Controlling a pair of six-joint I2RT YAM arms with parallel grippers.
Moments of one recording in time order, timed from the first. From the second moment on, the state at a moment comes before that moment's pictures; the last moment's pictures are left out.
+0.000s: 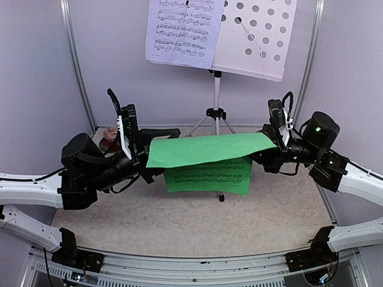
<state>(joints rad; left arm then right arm) -1.14 1.15 0.78 0.70 0.07 0.01 0.75 1.01 0.81 0.37 -0.78 0.16</state>
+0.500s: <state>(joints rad) -1.01 1.22 0.97 0.56 0.06 -0.17 0.73 1.01 0.81 0.36 -0.78 0.16</state>
